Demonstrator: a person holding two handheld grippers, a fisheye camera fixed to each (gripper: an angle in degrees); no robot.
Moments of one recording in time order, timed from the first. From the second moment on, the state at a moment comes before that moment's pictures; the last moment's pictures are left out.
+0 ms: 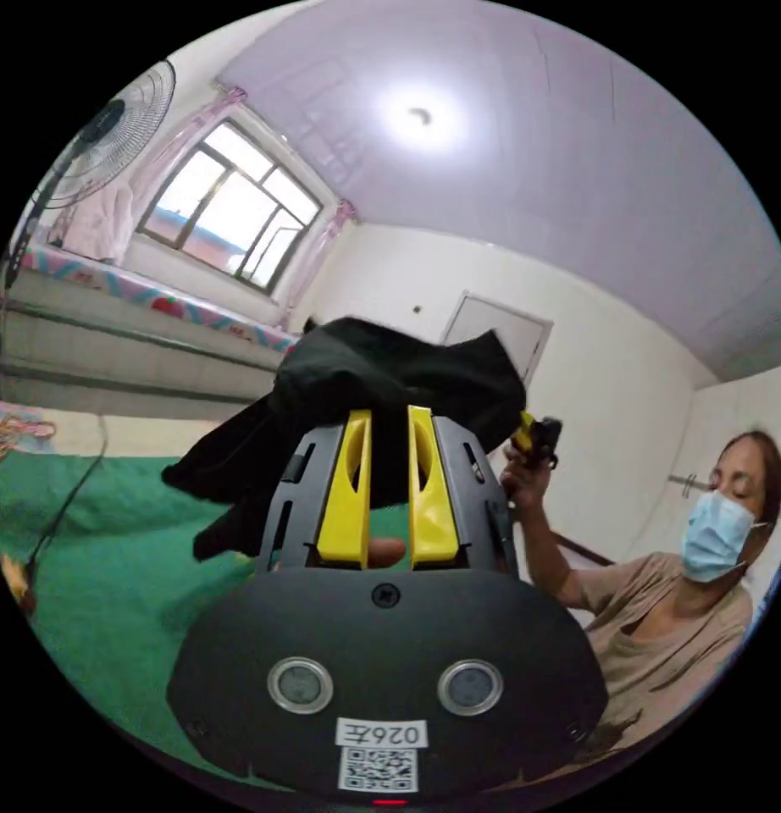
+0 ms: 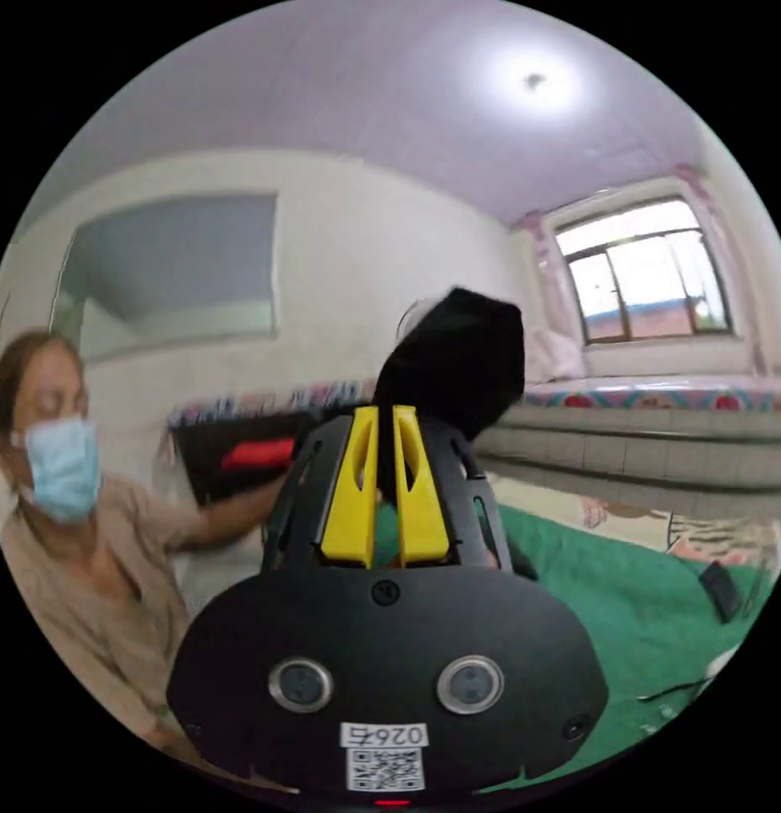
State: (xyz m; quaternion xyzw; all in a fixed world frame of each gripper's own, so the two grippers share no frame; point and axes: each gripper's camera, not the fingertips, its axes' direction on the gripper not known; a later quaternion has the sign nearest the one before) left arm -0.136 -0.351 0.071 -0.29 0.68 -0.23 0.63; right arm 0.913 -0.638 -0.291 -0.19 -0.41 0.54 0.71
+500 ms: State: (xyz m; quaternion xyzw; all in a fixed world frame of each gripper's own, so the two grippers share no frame) left arm -0.180 -0.223 0.088 -0.50 0.54 -0.25 0.63; right arm 0.633 -0.539 -0.242 -0.44 -0.44 0.62 0.48
